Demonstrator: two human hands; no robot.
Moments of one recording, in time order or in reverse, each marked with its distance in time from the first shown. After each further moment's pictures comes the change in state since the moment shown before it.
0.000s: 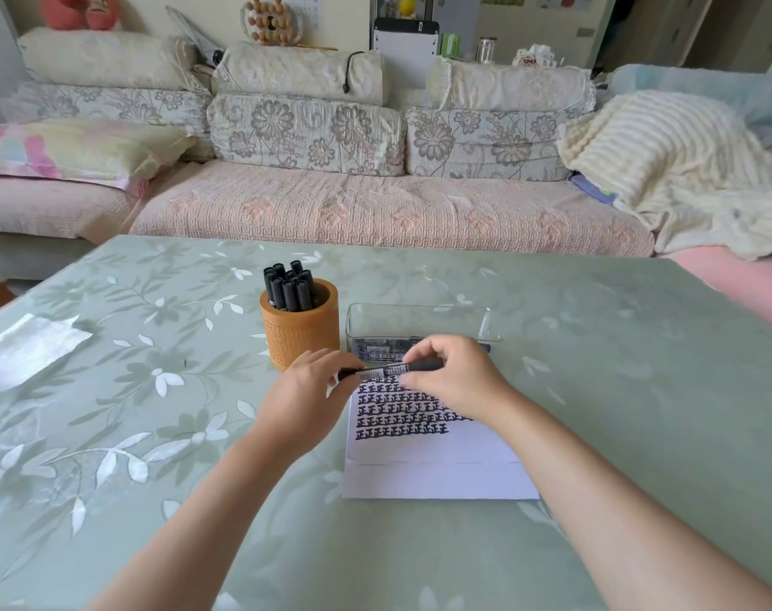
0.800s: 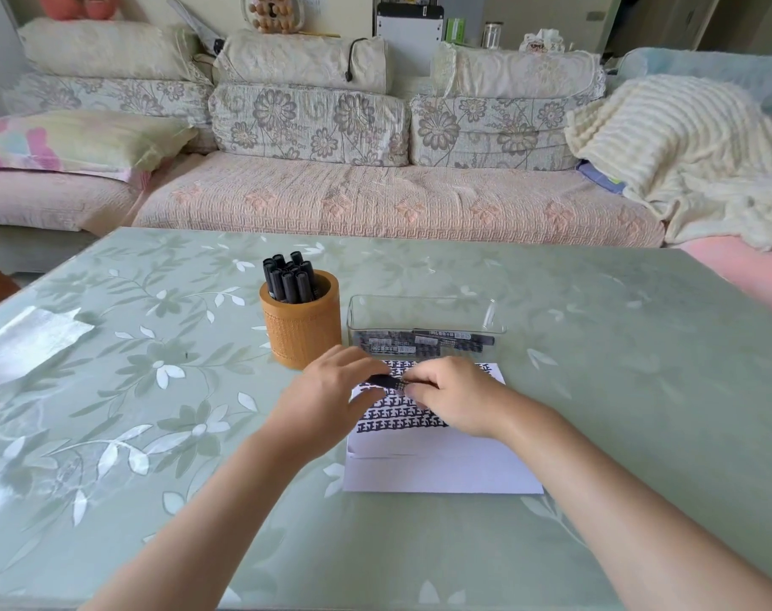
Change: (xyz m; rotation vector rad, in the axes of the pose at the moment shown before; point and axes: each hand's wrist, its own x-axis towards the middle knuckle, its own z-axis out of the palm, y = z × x) left_hand 0.000 0.011 0.005 0.062 -0.116 0.242; right_hand -0.011 0.005 -0.001 -0.372 -0.343 -0.077
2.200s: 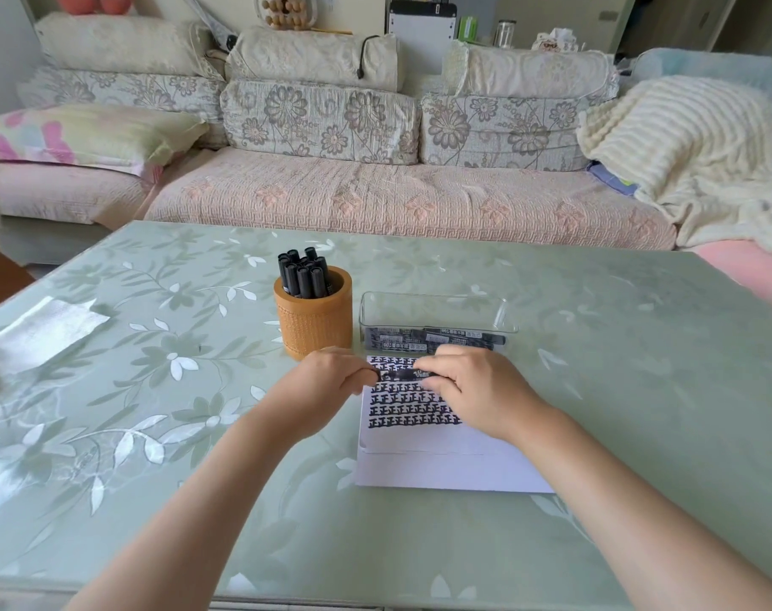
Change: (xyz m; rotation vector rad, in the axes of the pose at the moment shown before) left_hand 0.001 -0.022 -0.012 -0.134 -0.139 -0.164; right_hand -0.002 0.013 0.002 -0.327 0.279 -0.259
